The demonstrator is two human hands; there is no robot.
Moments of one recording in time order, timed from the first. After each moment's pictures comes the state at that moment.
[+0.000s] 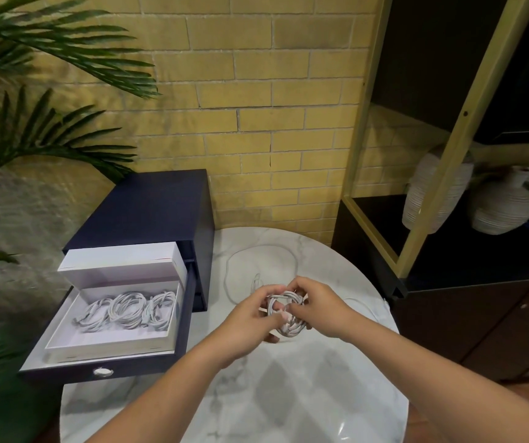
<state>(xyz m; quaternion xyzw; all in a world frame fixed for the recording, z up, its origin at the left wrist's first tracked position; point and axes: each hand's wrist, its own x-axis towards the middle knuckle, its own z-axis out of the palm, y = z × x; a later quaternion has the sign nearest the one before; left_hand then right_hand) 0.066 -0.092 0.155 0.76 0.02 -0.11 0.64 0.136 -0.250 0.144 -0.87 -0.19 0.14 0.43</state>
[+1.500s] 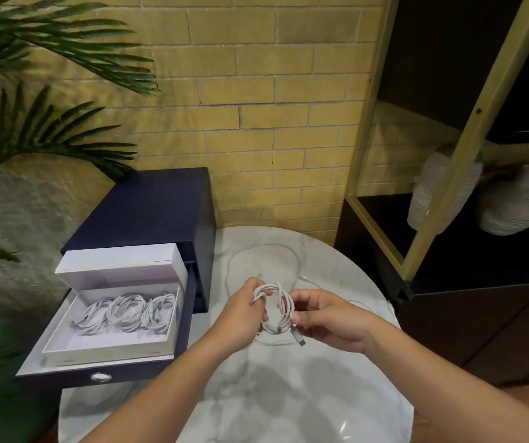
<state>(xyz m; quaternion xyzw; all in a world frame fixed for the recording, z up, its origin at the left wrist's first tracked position) 0.088 -0.083 0.155 0.85 0.09 -0.04 0.52 0.134 -0.263 0.147 -0.57 -0.18 0.40 0.69</state>
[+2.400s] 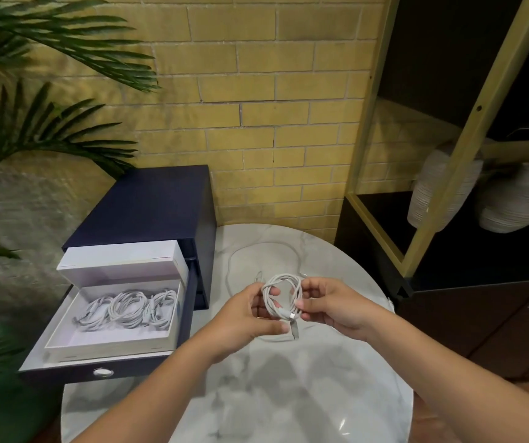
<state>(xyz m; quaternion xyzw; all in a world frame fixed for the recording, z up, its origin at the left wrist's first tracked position) 0.074 -0.075 0.154 0.74 0.02 -0.12 0.66 0.145 -0.267 0.149 -0.65 -0.09 0.34 0.67</state>
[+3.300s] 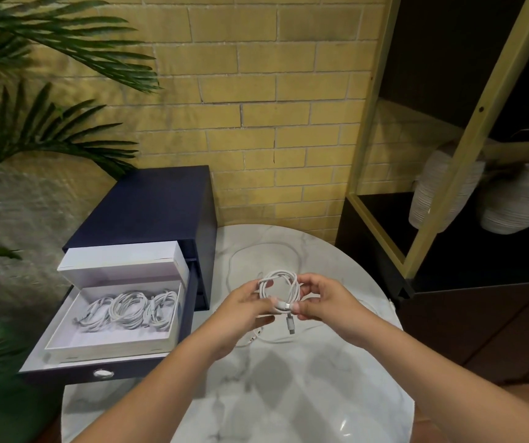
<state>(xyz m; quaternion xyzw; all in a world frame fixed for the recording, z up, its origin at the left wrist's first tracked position) 0.084 -0.074 0.152 0.69 0.07 -0.11 0.71 0.134 -0.256 0.153 -0.72 -0.13 0.22 0.65</state>
